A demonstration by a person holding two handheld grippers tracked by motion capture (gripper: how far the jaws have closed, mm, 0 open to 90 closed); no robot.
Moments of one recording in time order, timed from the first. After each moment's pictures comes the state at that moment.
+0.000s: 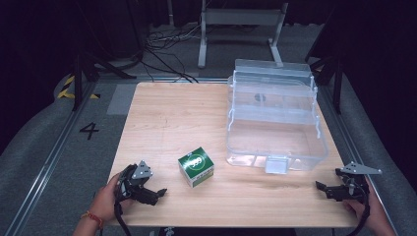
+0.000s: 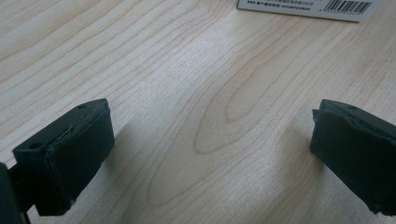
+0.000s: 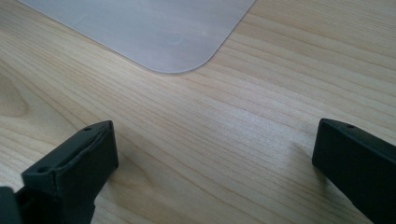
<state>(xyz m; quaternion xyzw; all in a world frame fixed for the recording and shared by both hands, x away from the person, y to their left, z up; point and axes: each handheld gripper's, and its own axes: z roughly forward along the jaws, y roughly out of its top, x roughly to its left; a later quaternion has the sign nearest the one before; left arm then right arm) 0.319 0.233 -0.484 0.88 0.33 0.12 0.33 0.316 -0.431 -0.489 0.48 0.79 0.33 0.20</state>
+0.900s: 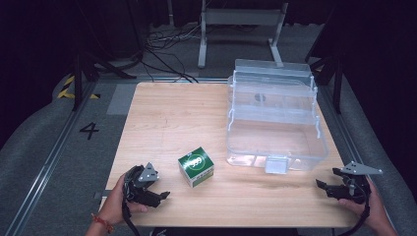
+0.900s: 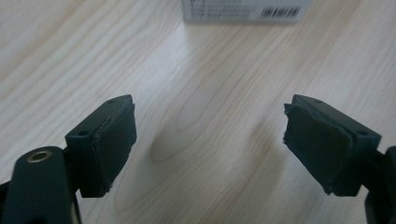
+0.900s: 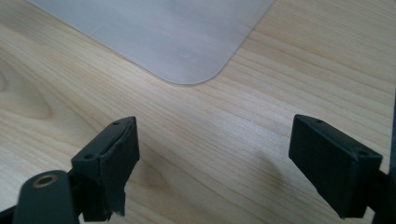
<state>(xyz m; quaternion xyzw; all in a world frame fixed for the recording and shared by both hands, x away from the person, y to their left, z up) 0.306 0.212 -0.455 0.90 0.28 0.11 0.31 0.310 -0.424 -0.475 0.46 0.80 0.33 0.21</state>
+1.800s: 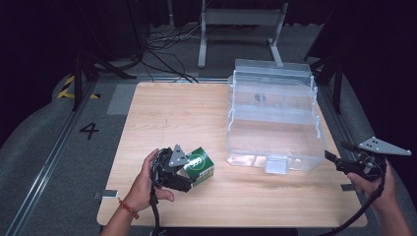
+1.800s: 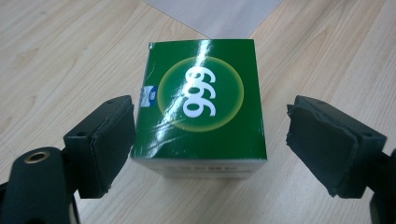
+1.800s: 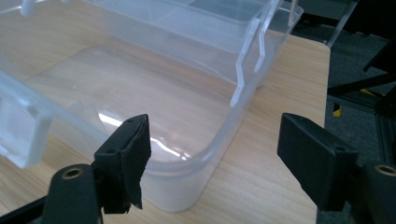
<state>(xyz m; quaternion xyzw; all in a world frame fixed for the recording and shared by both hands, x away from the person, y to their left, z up) 0.328 0.128 -0.397 0.89 0.27 0.15 0.33 0.335 -0.416 -0.388 0.45 0.74 0.41 0.28</state>
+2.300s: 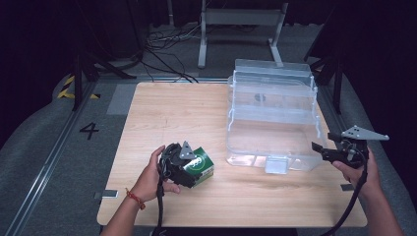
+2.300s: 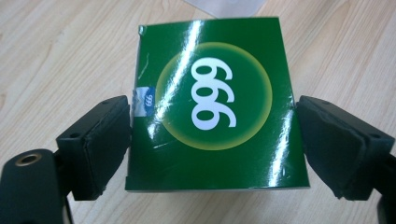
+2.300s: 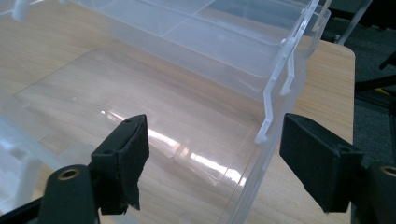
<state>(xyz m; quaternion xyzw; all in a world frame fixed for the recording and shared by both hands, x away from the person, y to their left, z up) 0.350 0.117 -0.413 0.92 0.25 0.12 0.29 0.369 -0.390 -0.391 0.45 0.76 0.40 0.26</state>
